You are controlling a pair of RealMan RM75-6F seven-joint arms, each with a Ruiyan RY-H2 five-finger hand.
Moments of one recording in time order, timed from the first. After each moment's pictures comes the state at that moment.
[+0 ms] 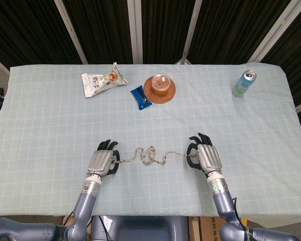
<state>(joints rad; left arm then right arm) -0.61 -1.83 -0.18 -1.67 0.82 1.27 0.72 0.49 -1.59 0.21 -1.70 -0.99 1.18 -0.33</state>
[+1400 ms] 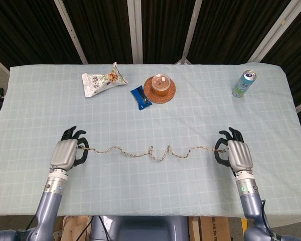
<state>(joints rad) -0.48 -1.45 -0.18 -1.93 0.95 1.36 0.53 0.39 -1.35 0.20 -1.76 -1.05 1.24 -0.23</state>
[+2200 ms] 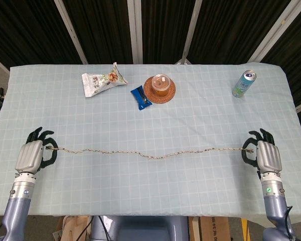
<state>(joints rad) -0.35 -1.26 -0.14 -1.89 1.03 1.35 0.31 0.32 -1.26 0.20 -1.65 -1.03 1.23 -0.10</state>
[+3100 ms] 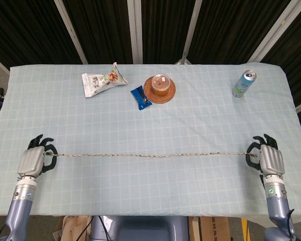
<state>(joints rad) -0.34 -1.33 -0.11 -1.76 1.01 1.29 0.31 0.31 -1.30 0.19 -1.55 -1.00 1.18 -0.11</state>
